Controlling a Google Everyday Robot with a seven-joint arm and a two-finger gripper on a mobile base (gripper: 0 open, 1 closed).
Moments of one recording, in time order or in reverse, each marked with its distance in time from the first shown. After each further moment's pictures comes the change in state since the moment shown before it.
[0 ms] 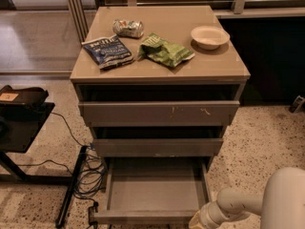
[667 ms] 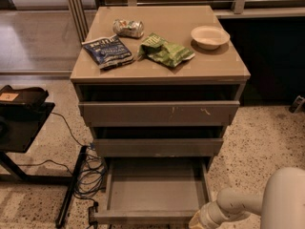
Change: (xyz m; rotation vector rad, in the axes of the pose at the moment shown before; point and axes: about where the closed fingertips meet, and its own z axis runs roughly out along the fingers) arm 0.000 0.000 0.000 0.000 0.000 0.000
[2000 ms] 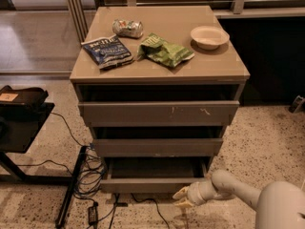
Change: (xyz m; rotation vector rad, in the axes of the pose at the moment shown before) arm -0.096 -0.068 0.009 -0.031 -0.308 -0.217
